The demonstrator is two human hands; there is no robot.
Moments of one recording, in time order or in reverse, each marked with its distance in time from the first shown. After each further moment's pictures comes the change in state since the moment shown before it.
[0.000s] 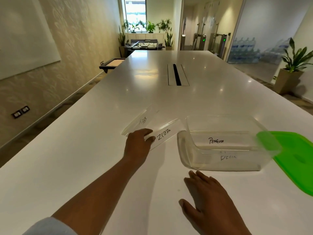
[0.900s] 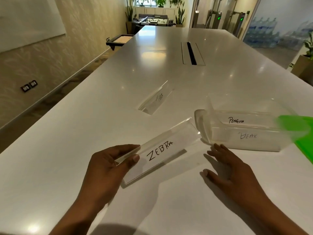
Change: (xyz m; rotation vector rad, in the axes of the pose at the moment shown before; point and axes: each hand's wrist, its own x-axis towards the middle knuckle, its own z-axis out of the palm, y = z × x) left_hand -0.160 -0.013 -0.134 -0.442 -0.026 -0.261; right_hand -0.004 -0.011 -0.013 0.305 0.132 0.124
